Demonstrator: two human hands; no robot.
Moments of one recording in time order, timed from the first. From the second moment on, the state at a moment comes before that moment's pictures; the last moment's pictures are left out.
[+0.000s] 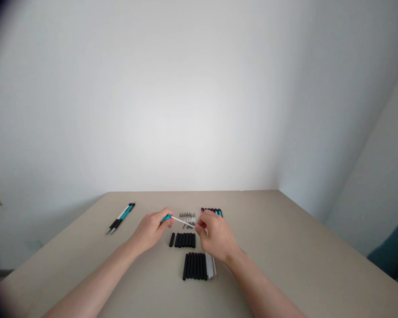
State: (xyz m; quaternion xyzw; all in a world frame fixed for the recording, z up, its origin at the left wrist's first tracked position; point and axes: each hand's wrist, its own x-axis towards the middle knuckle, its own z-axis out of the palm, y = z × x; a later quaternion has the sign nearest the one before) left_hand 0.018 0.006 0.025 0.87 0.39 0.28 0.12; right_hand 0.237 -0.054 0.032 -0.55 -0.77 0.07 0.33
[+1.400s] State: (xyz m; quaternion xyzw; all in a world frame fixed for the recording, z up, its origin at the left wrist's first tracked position) left_hand 0.027 -0.008 0.029 0.92 0.31 0.21 0.12; right_hand 0.229 -0.056 0.034 -0.47 -0.80 0.06 0.38
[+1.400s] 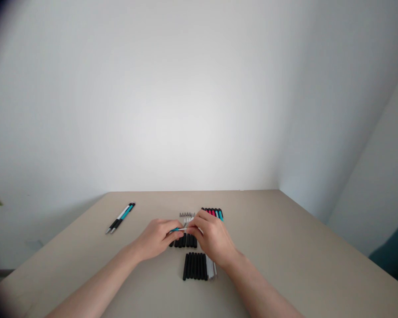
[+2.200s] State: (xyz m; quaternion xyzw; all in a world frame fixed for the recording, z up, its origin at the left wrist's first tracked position) left_hand 0.027 -0.006 0.028 0.92 0.33 0.21 0.08; right_hand 0.229 -0.053 0.026 -0.51 -0.76 0.05 0.41
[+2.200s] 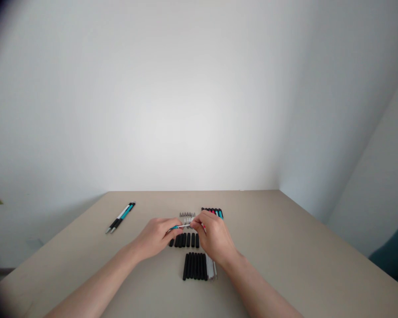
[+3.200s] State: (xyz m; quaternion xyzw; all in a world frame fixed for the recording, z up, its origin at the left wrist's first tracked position) left_hand 0.025 -0.002 0.031 0.92 0.27 0.27 -0.03; right_hand 0.239 -0.041 0.033 -0.46 -0.35 0.43 0.69
